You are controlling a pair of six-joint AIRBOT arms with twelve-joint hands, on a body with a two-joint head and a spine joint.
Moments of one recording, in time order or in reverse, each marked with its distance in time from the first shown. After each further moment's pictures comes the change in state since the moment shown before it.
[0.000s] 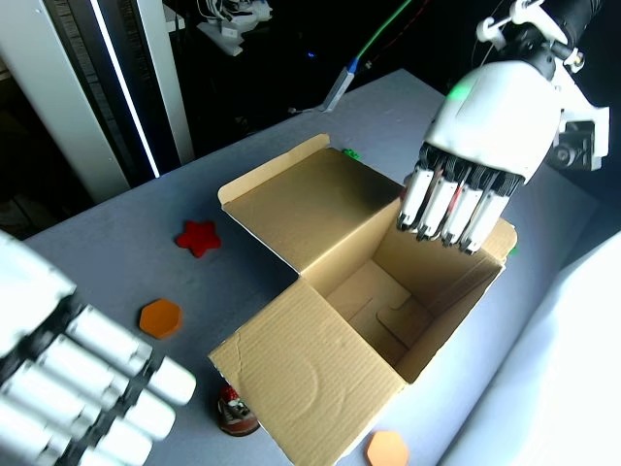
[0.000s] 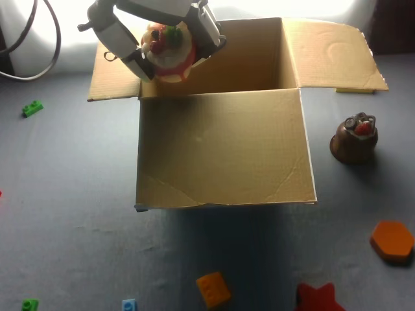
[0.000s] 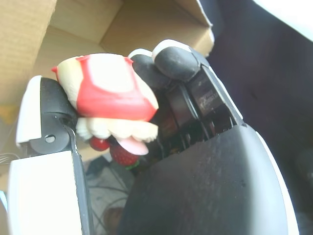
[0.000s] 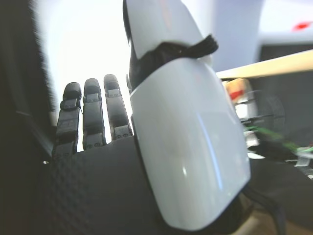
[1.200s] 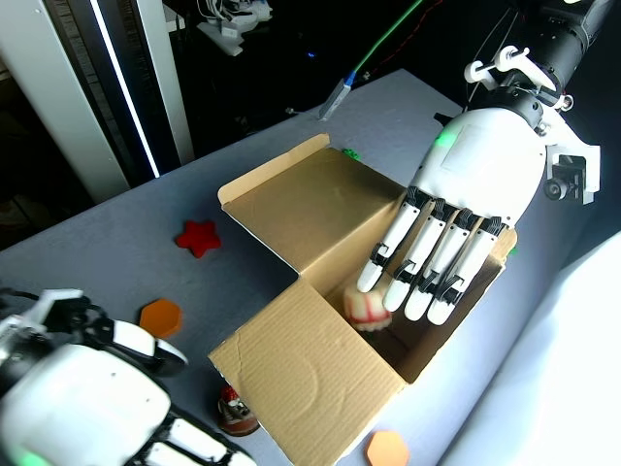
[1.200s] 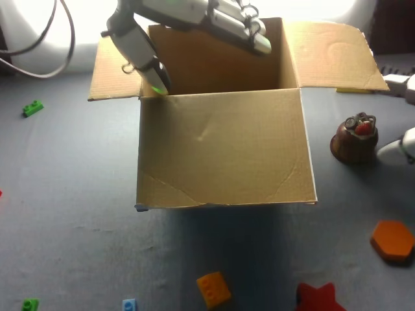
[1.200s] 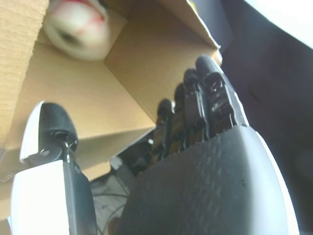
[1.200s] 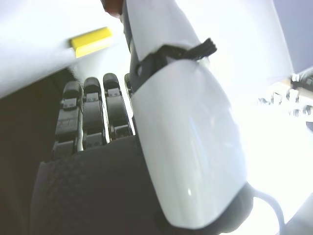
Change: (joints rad) left arm 0.005 -0.060 0.063 0.039 0.014 0.021; right arm -0.008 -0.427 0.368 0.459 -0.026 0.014
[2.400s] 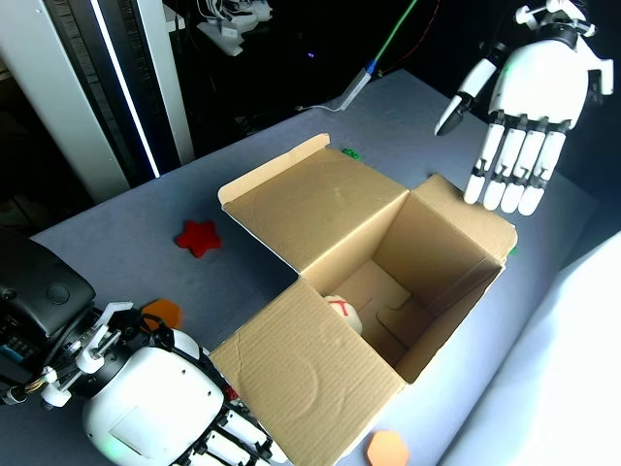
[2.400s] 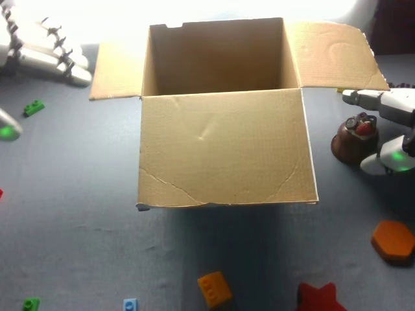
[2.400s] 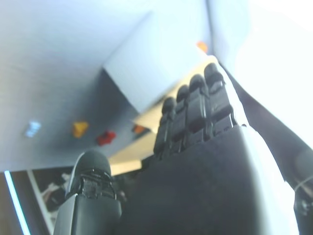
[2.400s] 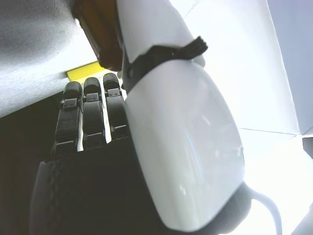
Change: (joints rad) left arm 0.077 0.482 -0.188 0.044 -0.042 -0.058; right arm -0.044 -0.109 0.063 -0.029 0.064 -0.002
